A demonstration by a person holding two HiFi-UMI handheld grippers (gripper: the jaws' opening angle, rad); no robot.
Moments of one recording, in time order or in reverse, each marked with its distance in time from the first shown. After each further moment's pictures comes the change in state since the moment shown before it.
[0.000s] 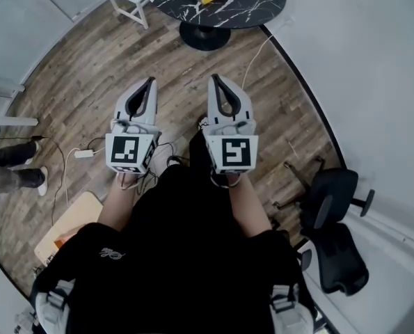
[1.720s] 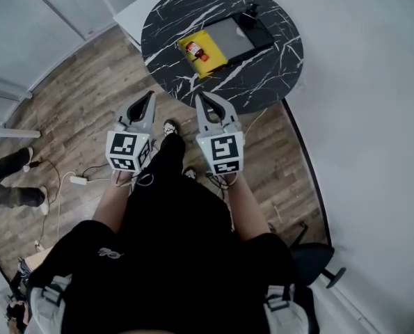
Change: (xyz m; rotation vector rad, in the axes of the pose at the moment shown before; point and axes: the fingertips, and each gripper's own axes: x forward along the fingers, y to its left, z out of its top) left arm 0.322 0.120 -0.029 -0.044 0.186 0.130; right arm 0.312 -0.154 -0.083 -0.010 0.208 0.339
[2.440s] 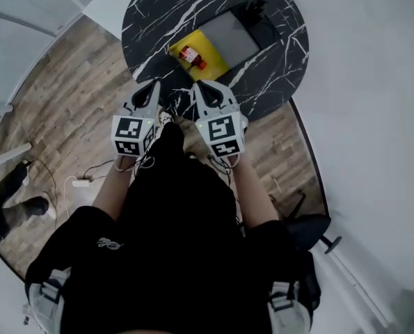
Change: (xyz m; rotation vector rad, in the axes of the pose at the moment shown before) left arm 0.169 0.088 -0.048 -0.097 0.214 -0.170; right arm 0.165 -0.068 -0.048 0.012 0.330 -0.020
